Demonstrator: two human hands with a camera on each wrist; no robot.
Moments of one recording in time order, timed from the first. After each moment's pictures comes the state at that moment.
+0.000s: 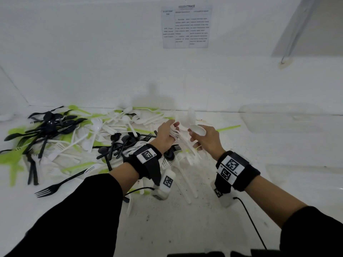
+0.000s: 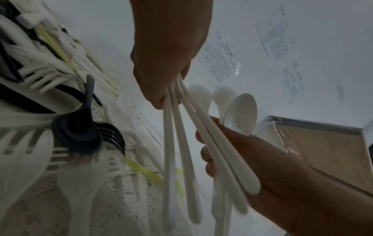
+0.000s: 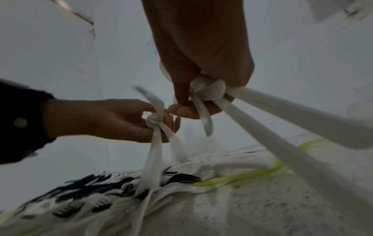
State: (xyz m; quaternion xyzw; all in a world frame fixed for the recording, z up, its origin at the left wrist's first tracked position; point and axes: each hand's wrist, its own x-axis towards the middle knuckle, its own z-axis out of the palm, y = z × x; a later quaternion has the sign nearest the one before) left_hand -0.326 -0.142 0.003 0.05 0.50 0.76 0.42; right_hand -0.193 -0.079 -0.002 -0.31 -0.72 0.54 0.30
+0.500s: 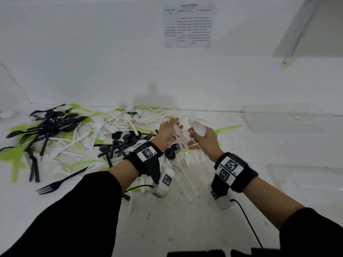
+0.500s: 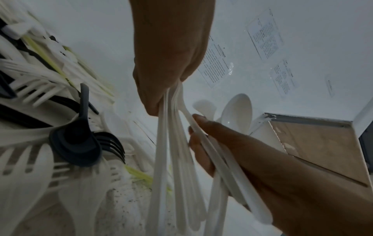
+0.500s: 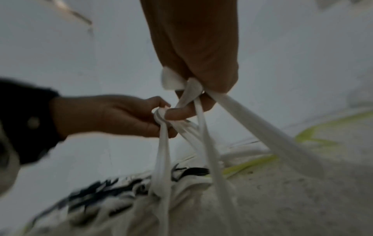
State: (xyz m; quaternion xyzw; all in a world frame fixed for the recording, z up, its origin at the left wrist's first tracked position) left_hand -0.323 -0.144 0.005 0.11 0.55 0.73 0.39; right_hand -0.199 -0.089 -0.005 -0.29 -0.65 0.63 0.31
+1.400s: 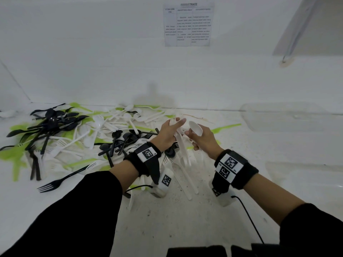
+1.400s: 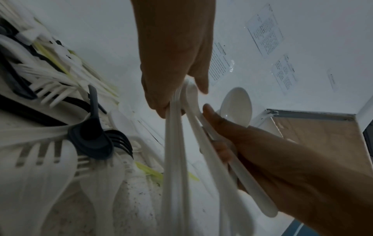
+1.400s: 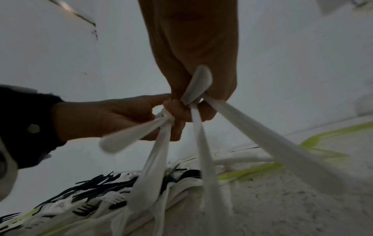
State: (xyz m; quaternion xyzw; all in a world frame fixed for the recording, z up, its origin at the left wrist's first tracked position) left_hand -0.317 -0.150 0.005 0.18 0.54 0.71 0.41; right_hand -0.197 -0.085 -0.009 -0.26 -0.72 0.58 0.27
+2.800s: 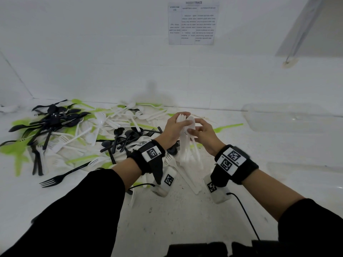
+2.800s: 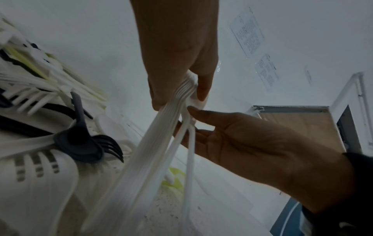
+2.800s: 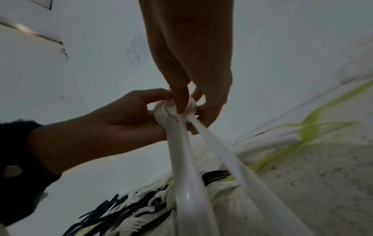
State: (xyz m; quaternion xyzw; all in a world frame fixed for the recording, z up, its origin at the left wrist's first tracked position) left_hand -0.311 -0.153 0.008 0.29 0.55 0.70 0.36; right_hand -0.207 -0.090 0.004 -0.27 -0.64 0.67 0.26
